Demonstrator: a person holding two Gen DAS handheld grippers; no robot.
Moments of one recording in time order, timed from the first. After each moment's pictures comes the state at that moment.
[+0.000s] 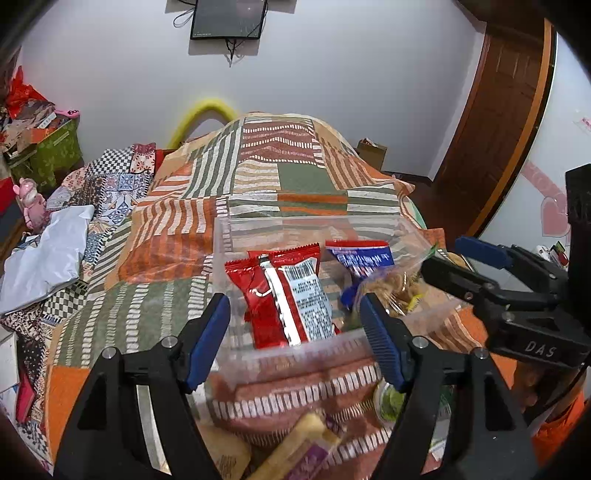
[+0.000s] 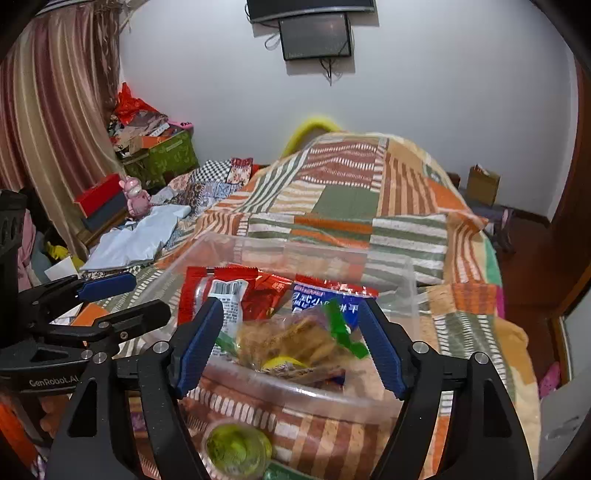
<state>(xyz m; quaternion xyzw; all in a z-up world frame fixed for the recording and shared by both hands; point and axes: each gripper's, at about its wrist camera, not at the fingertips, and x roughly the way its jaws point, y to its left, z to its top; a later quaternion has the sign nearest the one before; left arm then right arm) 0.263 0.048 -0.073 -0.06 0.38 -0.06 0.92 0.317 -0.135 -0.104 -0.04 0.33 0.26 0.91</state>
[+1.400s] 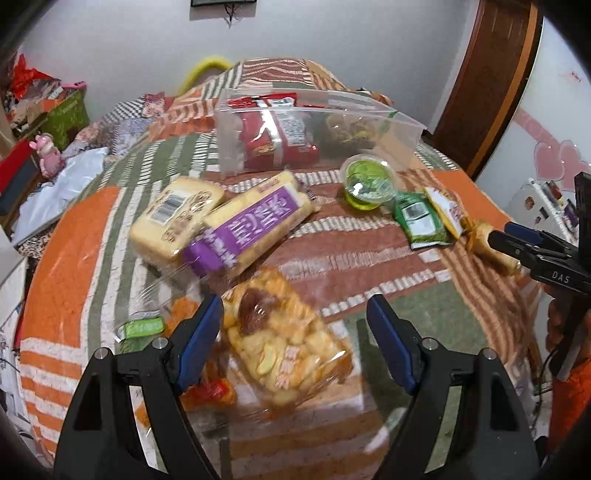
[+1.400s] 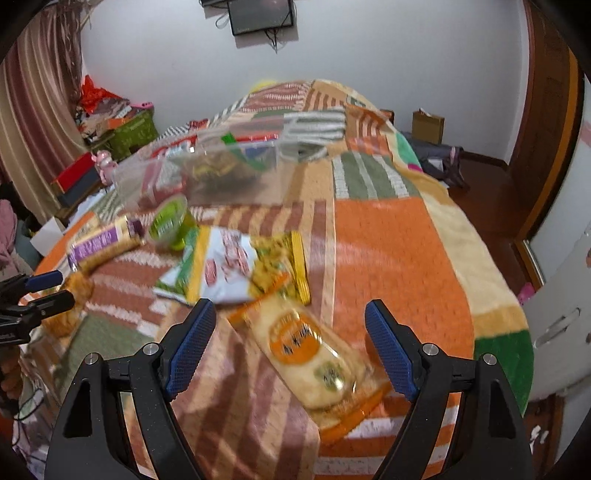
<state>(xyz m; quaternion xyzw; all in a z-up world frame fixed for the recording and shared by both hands) 0.093 0.018 -0.144 -0.04 0.45 -0.05 0.89 0.196 -0.263 -0.185 -0.02 0.40 0.18 0.90</state>
